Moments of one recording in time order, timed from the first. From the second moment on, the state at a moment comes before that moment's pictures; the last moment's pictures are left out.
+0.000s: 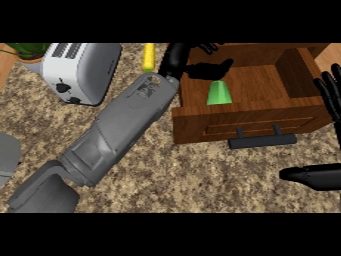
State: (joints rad) left arm -1.27 0.00 -0.52 -0.43 0.54 0.39 -0.30; right arm -0.12 -0.19 -0.19 -1.87 -0.07 0.25 -0.05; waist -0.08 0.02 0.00
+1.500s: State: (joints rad) left arm -1.20 0.10 -0.51 -0.66 0.67 0.48 -0.34; right arm -0.02 -0.30 -0.10 -2.04 -0.01 0.43 0.02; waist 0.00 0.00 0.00
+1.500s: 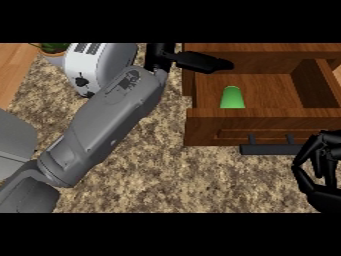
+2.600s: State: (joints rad) left arm -0.71 0.46 -0.39 -1.21 0.69 0.35 -0.24; right arm -0.22 -0.29 0.21 -1.57 0.75 0.15 -0.12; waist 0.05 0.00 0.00
